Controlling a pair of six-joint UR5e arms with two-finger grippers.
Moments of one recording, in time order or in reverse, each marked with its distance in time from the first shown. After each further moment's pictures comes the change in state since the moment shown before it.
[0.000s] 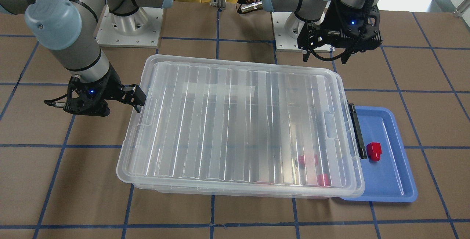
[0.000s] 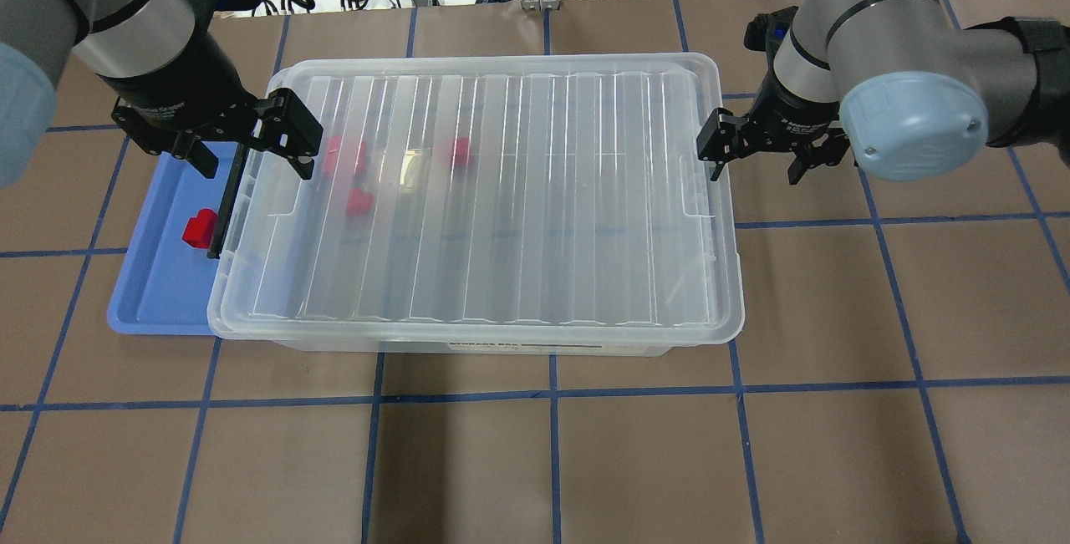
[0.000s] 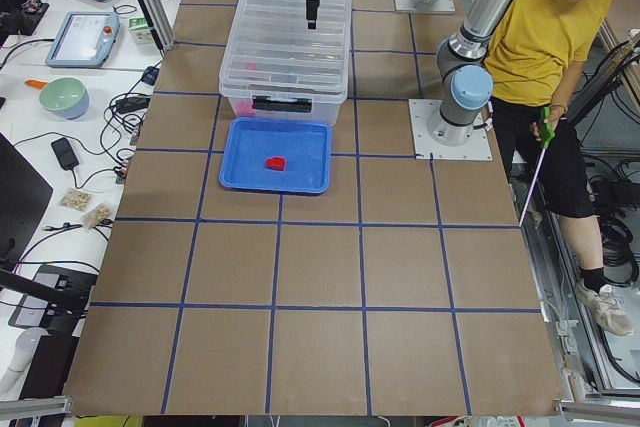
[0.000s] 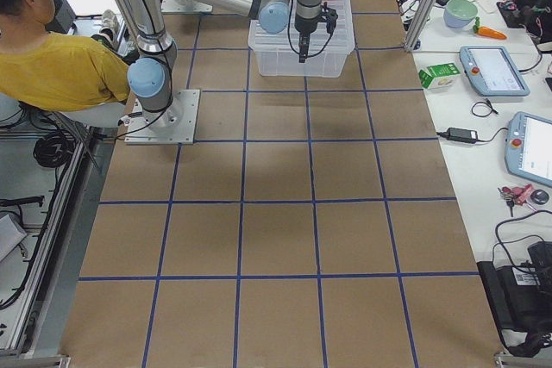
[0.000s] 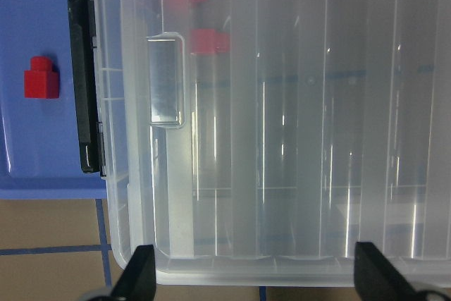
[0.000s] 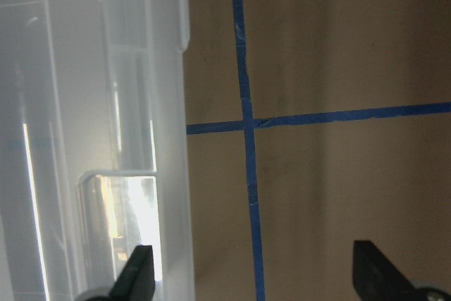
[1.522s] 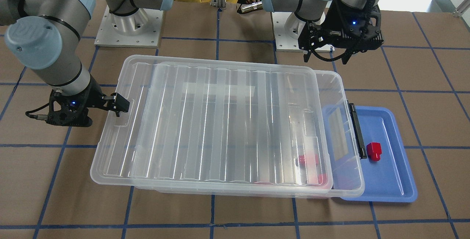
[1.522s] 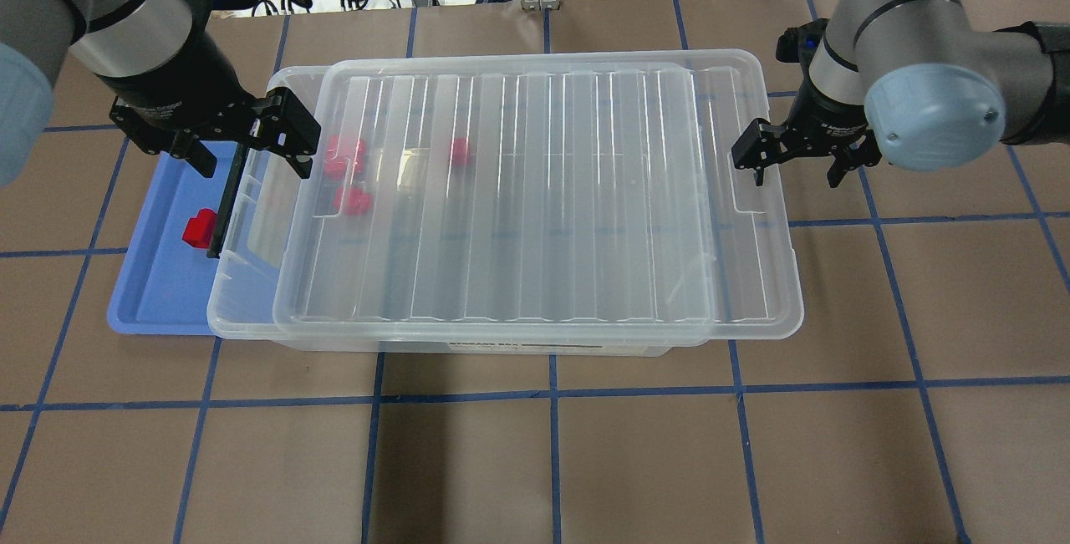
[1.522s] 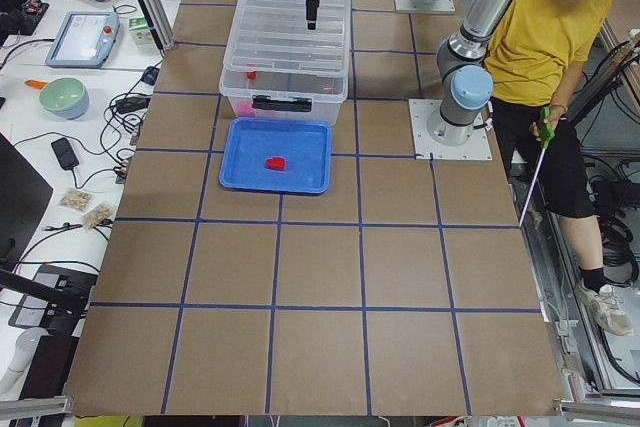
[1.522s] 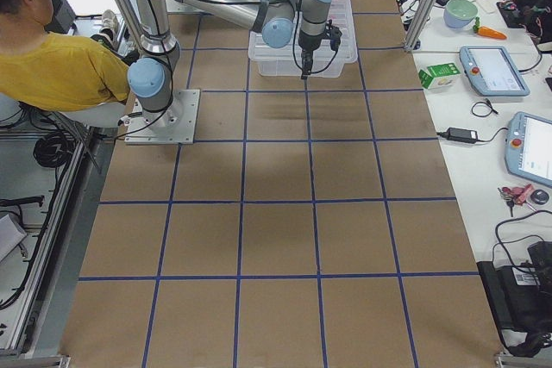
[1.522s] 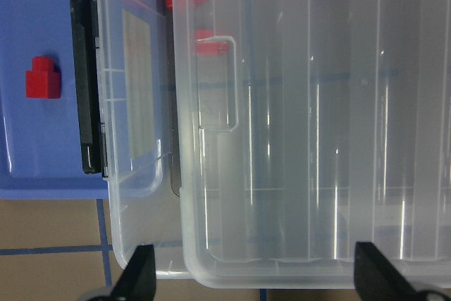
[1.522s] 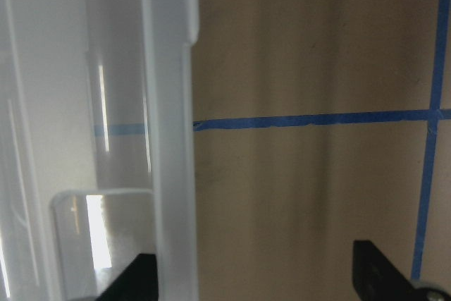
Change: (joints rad) left arm 0.004 0.000 0.000 0.002 -0.001 0.000; right arm -0.089 0.039 0.002 0.006 -0.058 -0.133
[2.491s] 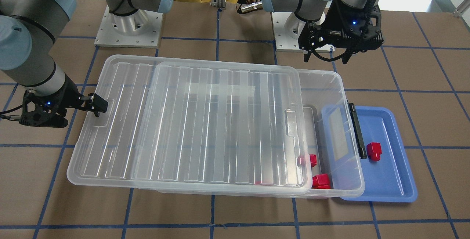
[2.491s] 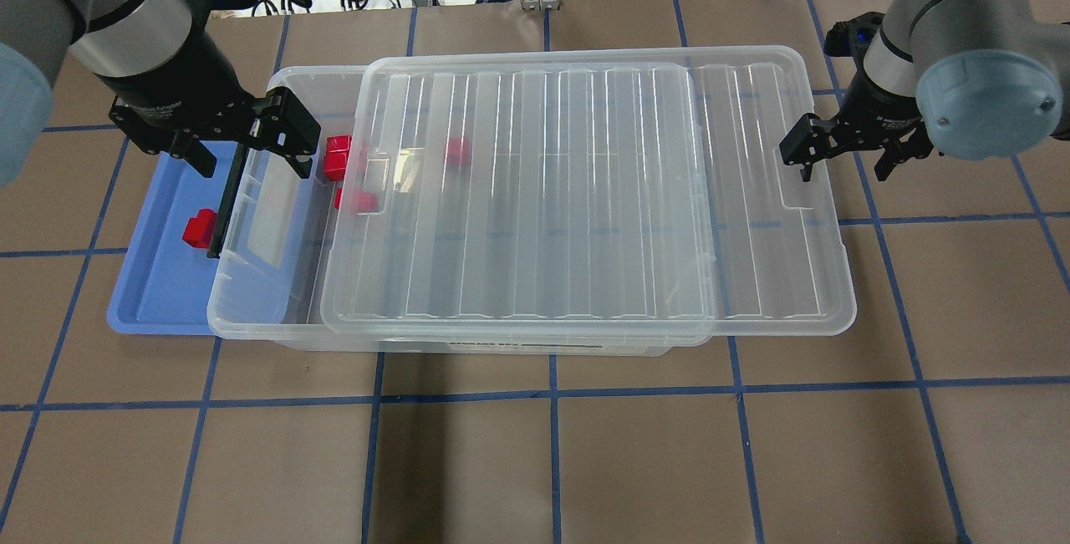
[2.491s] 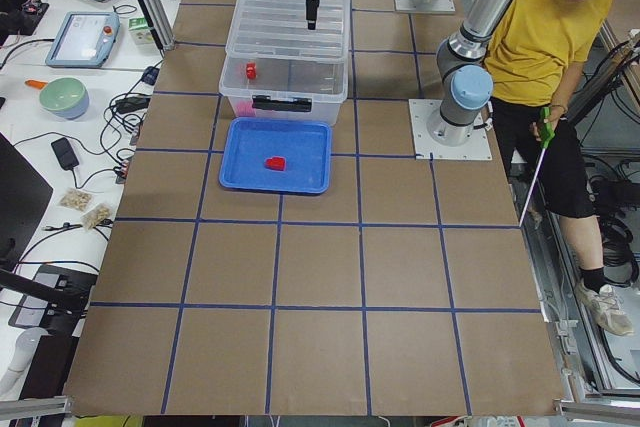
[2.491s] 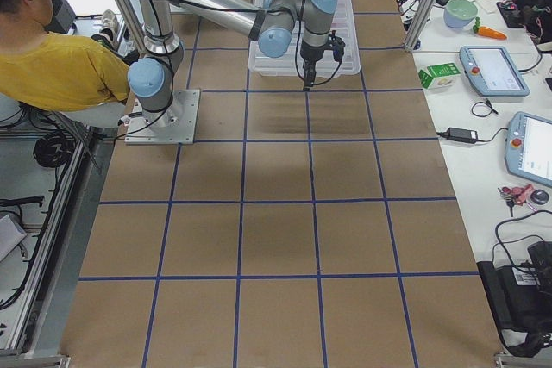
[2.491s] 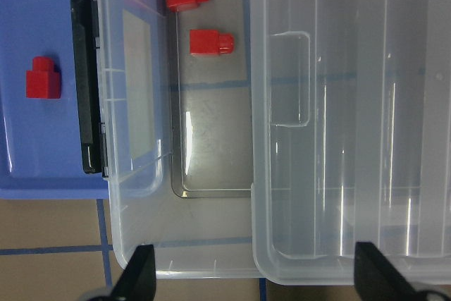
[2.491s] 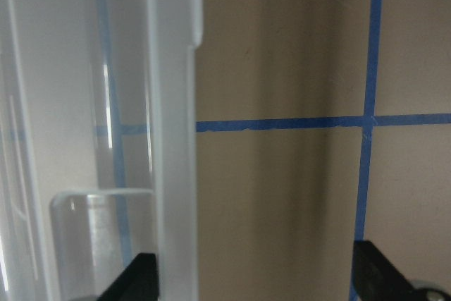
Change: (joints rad) left arm 0.000 0.001 0.000 0.000 0.000 0.000; right arm -0.073 -0.003 -0.007 0.000 -0.033 -0.093
